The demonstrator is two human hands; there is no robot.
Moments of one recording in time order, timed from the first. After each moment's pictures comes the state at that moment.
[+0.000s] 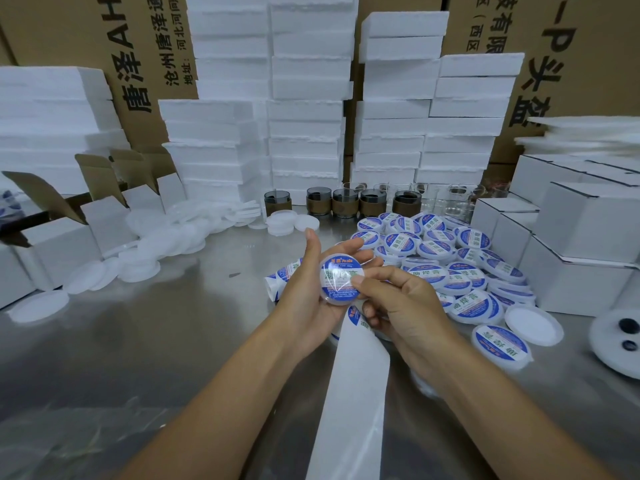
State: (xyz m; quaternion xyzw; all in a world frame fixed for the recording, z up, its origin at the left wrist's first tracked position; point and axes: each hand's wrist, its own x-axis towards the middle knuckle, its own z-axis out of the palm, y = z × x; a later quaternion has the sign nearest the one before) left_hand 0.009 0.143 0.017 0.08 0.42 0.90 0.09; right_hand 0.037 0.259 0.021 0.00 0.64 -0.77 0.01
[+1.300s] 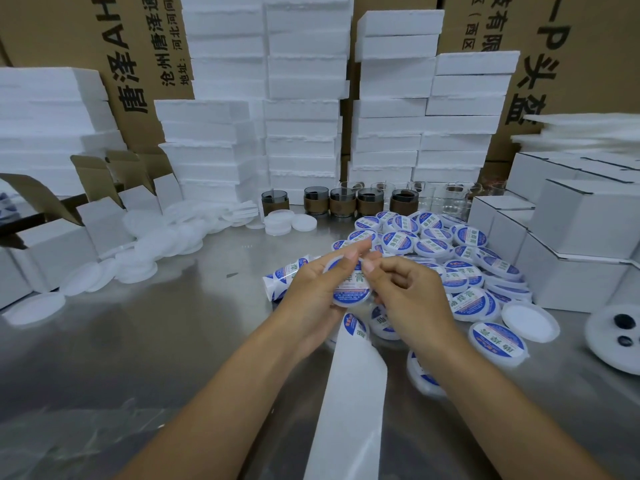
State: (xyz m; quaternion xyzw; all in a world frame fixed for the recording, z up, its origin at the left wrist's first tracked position) left_hand 0.014 0.144 0.012 0.15 0.49 0.86 0.08; right_hand 0.036 0.267 0.024 -0.07 0.73 -0.67 -0.12
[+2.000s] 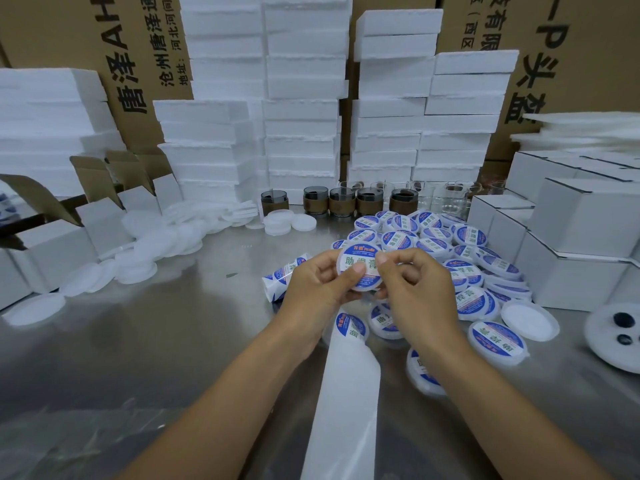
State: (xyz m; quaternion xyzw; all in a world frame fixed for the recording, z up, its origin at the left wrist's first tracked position) left_hand 0.007 0.144 -0.001 0.11 0.61 0.78 -0.02; right_hand 0.034 0.270 0.020 -0.02 0.73 -0.65 -0.21
